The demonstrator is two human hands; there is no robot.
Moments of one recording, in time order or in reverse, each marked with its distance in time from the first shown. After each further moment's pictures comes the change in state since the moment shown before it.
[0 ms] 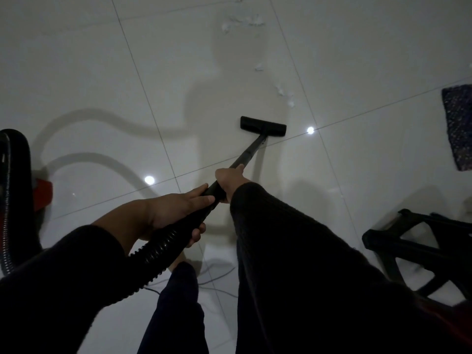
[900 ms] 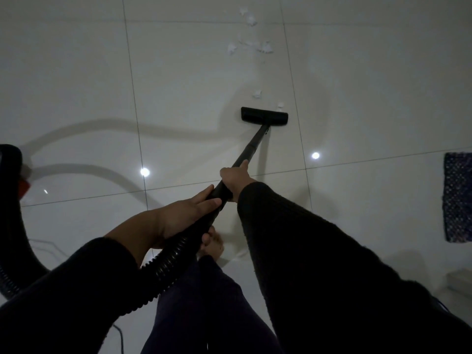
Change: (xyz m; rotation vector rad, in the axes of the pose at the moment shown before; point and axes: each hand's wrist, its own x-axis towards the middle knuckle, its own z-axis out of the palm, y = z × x) left_hand 0.095 0.116 0.080 -0.235 0.033 0.168; right_hand 0.077 -0.096 -0.137 -0.256 -0.033 -0.047
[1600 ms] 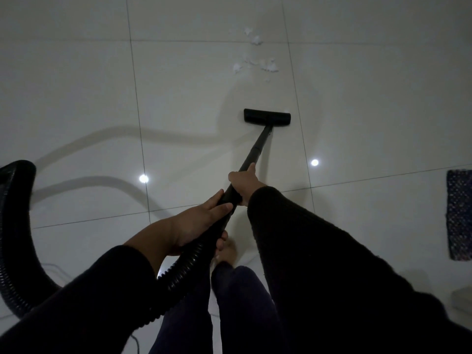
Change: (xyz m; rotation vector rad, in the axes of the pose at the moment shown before) left_hand 0.022 0.060 -0.038 -0.064 -0.032 0.046; right_hand 0.040 -0.072 0.004 -0.010 -0.035 0.037
